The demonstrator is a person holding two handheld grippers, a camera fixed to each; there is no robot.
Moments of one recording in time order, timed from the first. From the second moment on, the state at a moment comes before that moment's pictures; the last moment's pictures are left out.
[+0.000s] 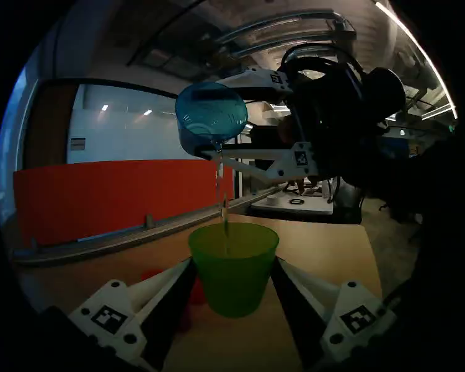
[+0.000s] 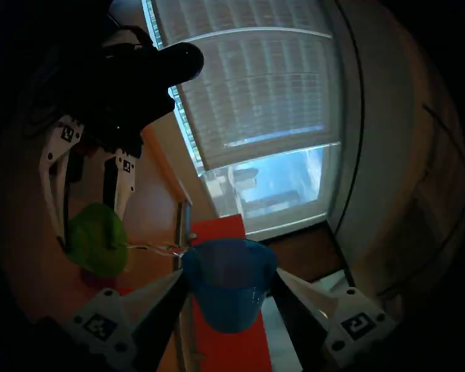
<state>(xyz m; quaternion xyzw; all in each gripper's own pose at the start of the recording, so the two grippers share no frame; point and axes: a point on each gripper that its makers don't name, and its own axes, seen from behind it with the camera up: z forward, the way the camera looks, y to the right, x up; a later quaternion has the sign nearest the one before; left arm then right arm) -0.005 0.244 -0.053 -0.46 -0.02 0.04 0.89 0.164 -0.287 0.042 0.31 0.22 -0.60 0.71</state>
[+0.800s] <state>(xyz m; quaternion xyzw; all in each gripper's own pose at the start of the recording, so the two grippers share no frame) -0.004 0.245 -0.053 -0.46 -0.02 0.05 0.89 0.175 -0.290 0.040 0.28 0.25 -0.63 0.68</state>
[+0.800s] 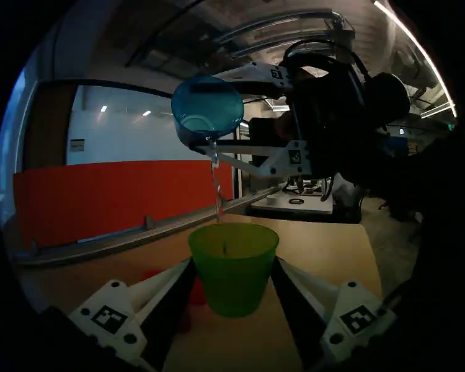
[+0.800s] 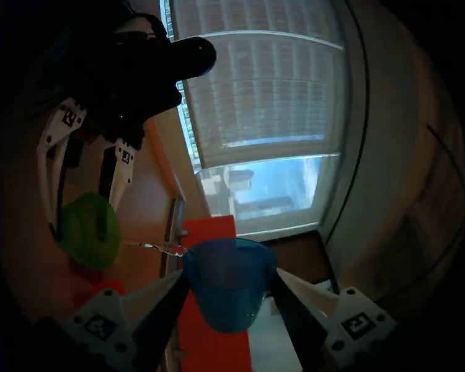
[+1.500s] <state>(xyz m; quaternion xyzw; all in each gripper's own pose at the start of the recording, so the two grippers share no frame) -0.002 0.245 -0.050 -0.46 -0.02 0.04 0.89 0.182 -0.291 0.040 0.26 0.26 -0.66 0.65</state>
